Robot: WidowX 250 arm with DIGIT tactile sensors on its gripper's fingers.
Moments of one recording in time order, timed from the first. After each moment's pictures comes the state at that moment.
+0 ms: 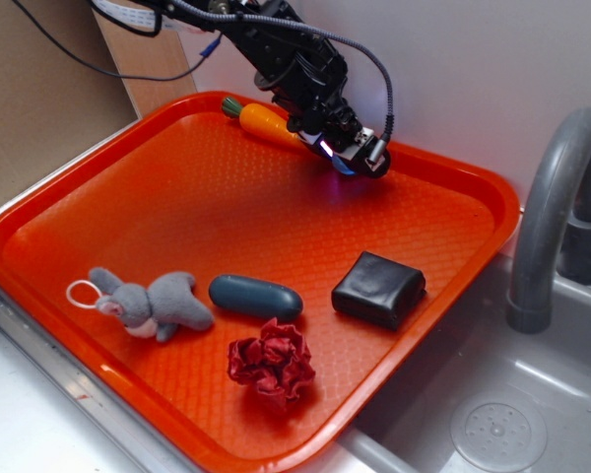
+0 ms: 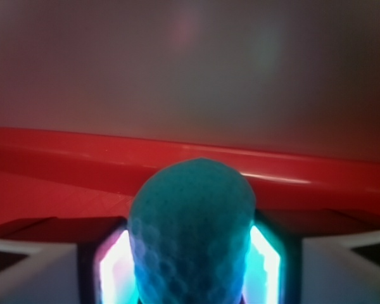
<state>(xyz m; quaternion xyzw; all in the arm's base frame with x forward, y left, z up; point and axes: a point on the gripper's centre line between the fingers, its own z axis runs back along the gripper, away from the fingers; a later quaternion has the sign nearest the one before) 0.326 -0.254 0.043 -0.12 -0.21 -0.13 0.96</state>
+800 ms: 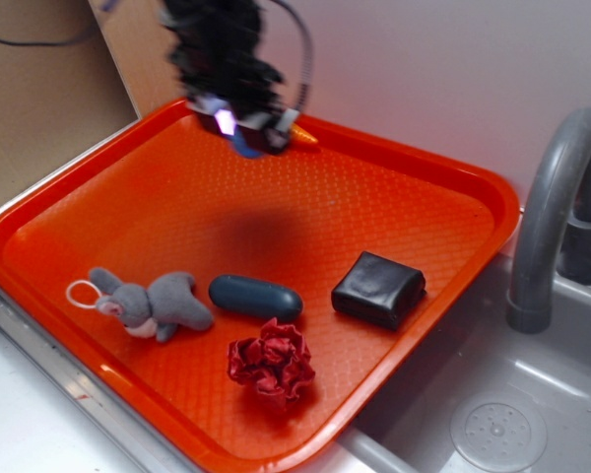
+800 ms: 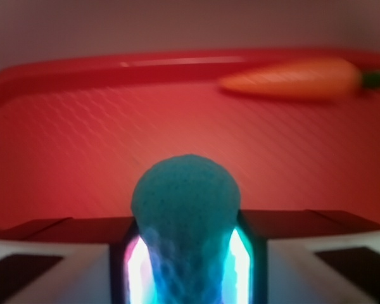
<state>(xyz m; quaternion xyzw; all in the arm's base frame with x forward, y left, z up) 0.245 -0.207 0.121 -0.03 -0.11 0.01 0.99</state>
